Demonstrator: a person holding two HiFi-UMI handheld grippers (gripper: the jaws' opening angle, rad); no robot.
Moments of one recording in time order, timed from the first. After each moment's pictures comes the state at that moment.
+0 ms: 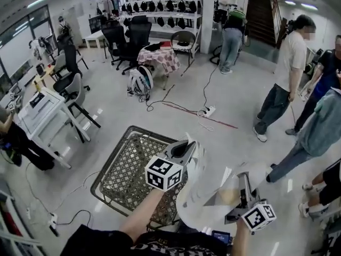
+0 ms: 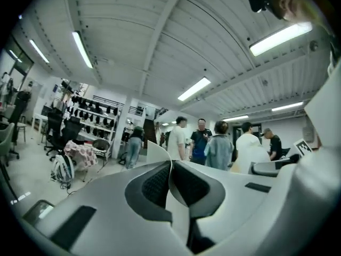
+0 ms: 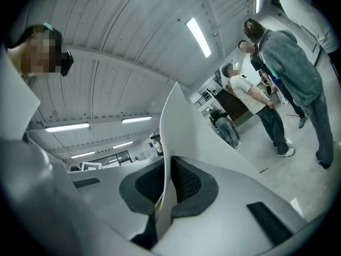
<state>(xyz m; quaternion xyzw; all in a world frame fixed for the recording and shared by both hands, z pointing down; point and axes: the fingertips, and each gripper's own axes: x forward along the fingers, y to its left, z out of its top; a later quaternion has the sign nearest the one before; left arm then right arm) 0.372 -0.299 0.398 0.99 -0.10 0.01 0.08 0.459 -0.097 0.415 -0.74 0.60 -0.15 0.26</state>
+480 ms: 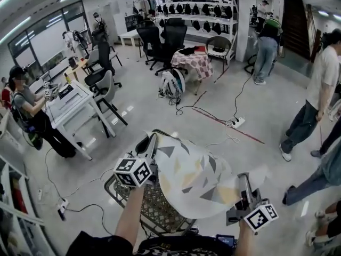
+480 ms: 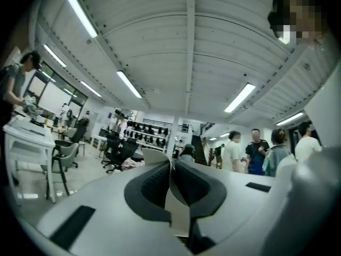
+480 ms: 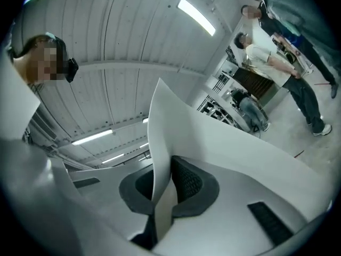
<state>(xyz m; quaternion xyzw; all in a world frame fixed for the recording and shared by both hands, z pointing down) 0.223 -0.444 0.379 0.92 -0.38 -0.05 0.09 0.473 -0.195 0.415 -0.62 0.70 -0.19 0.29</state>
